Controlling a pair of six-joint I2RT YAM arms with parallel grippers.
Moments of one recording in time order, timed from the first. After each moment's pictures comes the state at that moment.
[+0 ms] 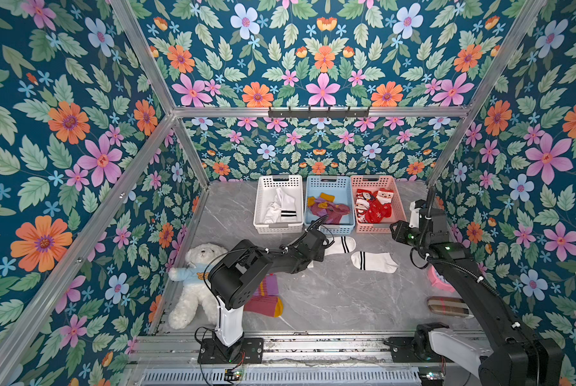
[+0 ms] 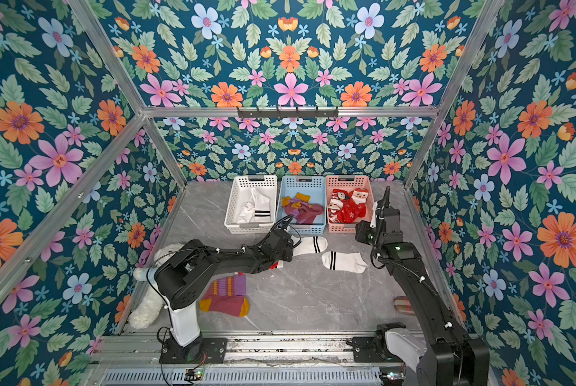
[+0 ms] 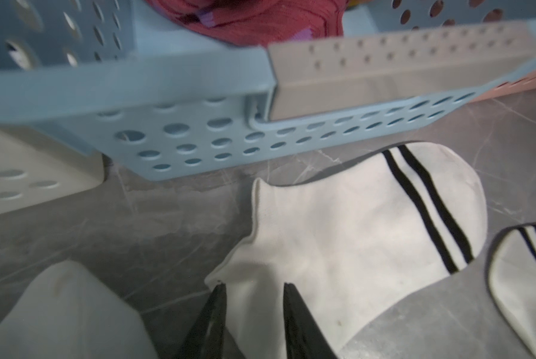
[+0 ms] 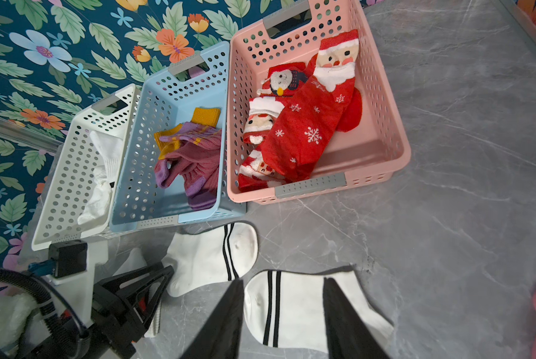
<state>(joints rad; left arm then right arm) -0.81 1.90 0.97 0.15 -0.25 -0.41 0.10 1.08 0.88 -0.44 -0.09 0.42</state>
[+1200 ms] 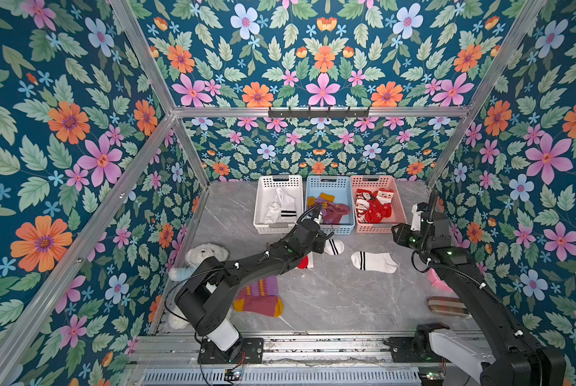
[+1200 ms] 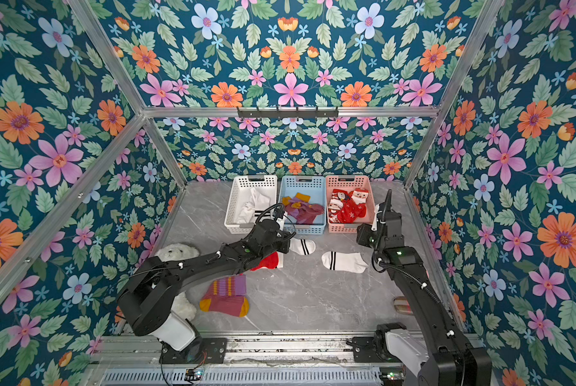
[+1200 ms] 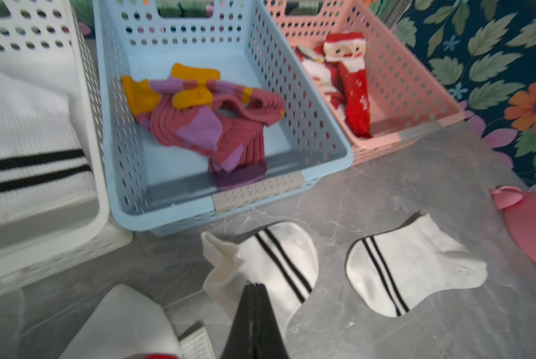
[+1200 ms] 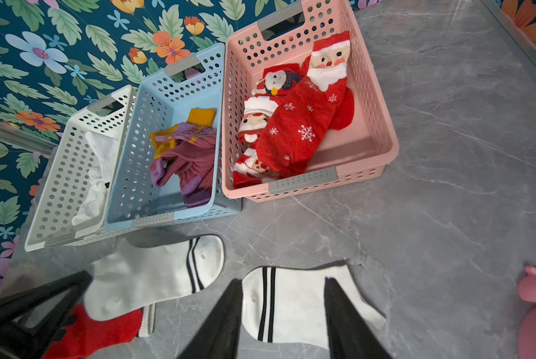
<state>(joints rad) -0.80 1.59 0.98 0.05 -0.17 -0.34 0.10 1.04 0.84 -0.44 -0.07 0.42</state>
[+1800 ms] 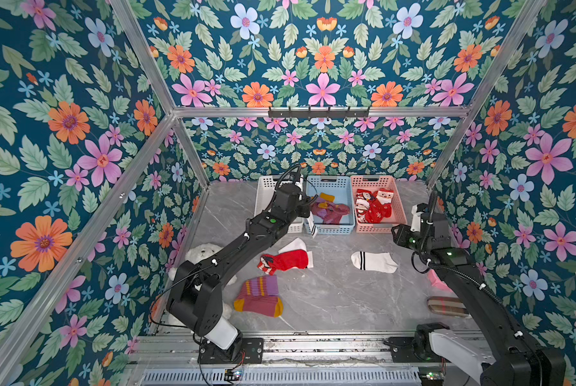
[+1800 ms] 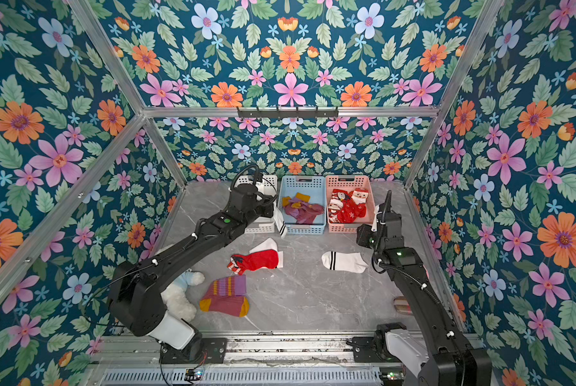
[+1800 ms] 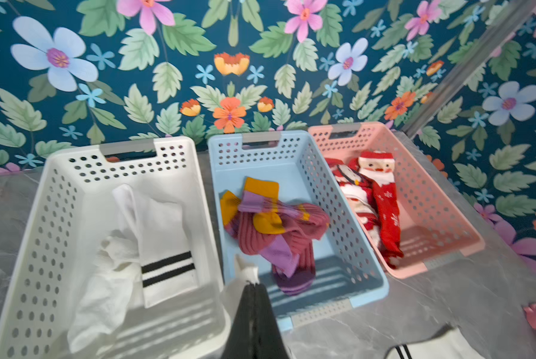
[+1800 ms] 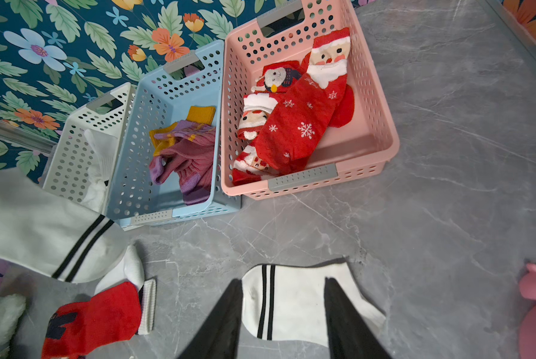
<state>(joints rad) -0.58 1.59 1.29 -0.12 -0.17 -0.25 0.10 1.03 0.83 -0.44 -0.08 0.42</state>
